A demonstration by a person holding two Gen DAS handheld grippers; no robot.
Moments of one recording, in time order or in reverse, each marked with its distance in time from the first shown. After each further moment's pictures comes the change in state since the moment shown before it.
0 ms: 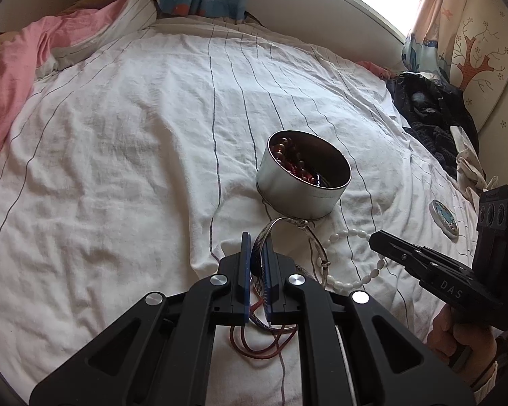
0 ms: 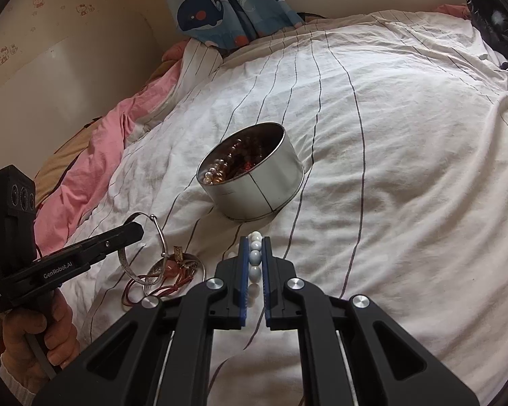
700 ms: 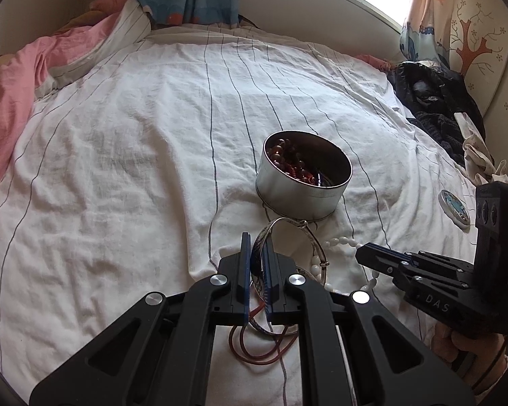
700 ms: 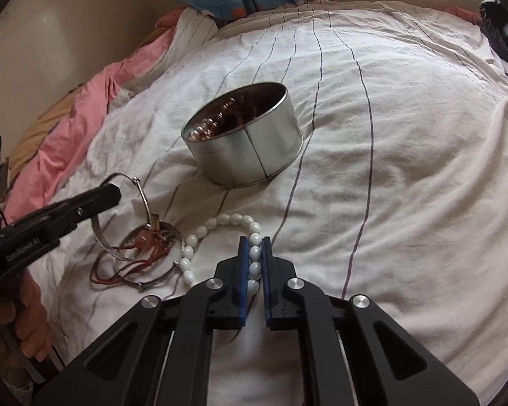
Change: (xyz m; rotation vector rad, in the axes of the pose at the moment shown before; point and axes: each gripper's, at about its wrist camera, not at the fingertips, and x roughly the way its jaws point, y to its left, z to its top) left arm 0.001 -0.011 0.003 0.058 -0.019 0.041; right arm 0.017 0.002 -0.009 -0.018 0.063 -0.018
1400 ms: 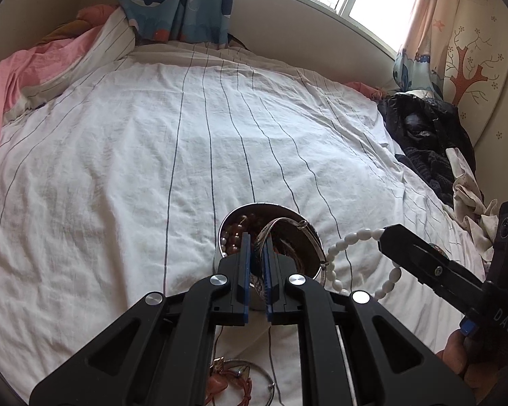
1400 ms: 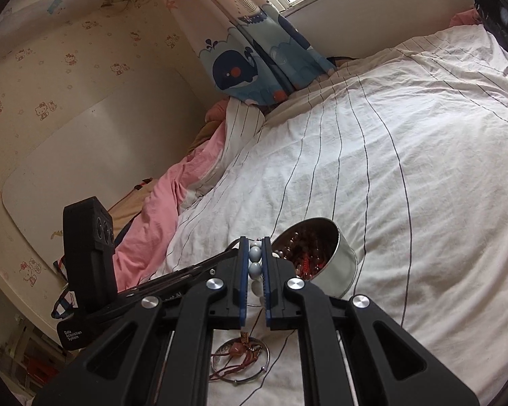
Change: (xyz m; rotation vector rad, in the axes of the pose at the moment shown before) left arm 0.033 -0.029 0.069 -0.050 -0.082 -0.076; right arm -0.042 0.006 0.070 0.067 -0.293 0.262
